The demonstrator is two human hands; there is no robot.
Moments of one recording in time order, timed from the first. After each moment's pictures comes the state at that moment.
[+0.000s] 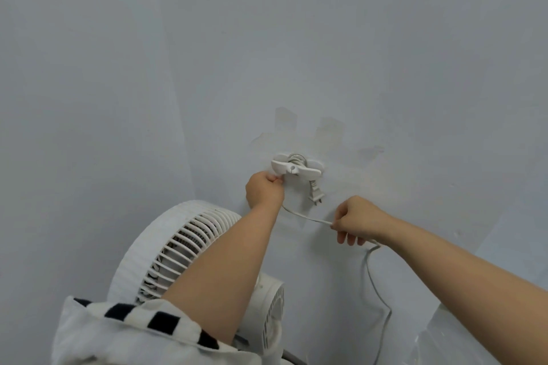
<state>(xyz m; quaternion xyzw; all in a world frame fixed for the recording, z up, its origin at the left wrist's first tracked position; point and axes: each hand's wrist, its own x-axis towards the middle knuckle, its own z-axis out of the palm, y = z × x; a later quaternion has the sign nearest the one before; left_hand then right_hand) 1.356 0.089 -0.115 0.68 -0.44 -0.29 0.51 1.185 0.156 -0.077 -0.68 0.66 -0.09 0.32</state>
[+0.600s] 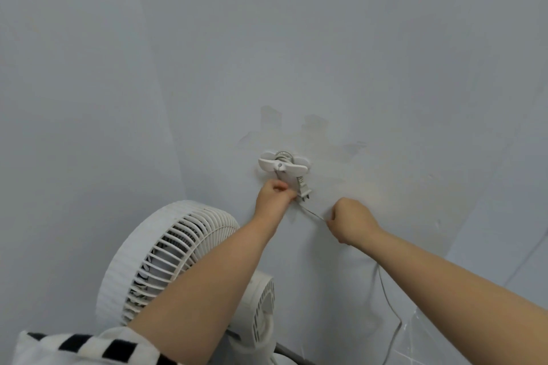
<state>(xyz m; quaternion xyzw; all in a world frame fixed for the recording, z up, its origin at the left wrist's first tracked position) 1.327 0.118 -0.121 0.56 -0.44 -0.46 0.53 1.176 0.151 -0.112 -0.68 0.72 -0.10 0.12</state>
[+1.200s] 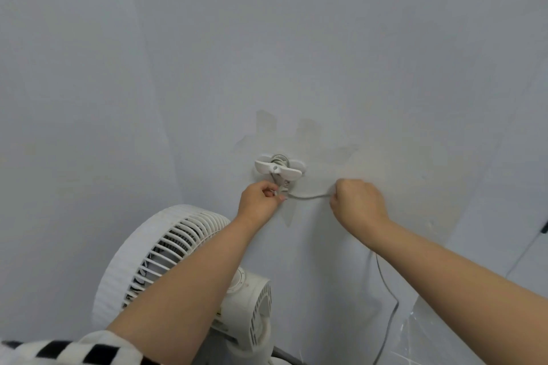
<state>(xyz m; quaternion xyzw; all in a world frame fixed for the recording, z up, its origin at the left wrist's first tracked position) 1.352 0.113 -0.119 0.61 -0.59 -0.28 0.44 1.173 0.166 -0.072 -0.71 0.69 -0.14 -0.09</state>
